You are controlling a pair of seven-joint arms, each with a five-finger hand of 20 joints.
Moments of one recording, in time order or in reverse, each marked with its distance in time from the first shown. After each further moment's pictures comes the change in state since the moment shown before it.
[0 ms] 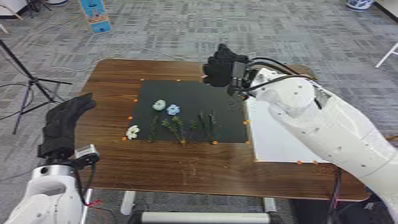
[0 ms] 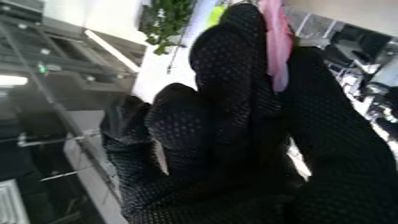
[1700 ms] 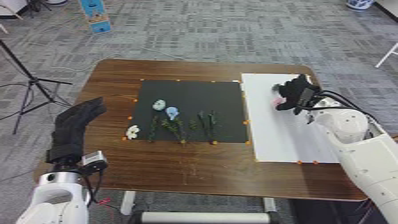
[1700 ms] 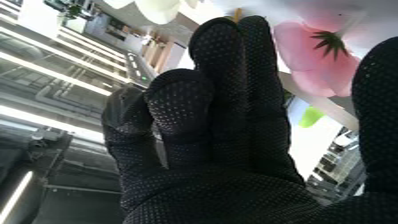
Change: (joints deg) left arm 3.0 -3.0 0.4 -3.6 2.1 -2.1 -0.6; right arm -21.0 0.9 32.9 17.8 -15.5 2.5 -3.8
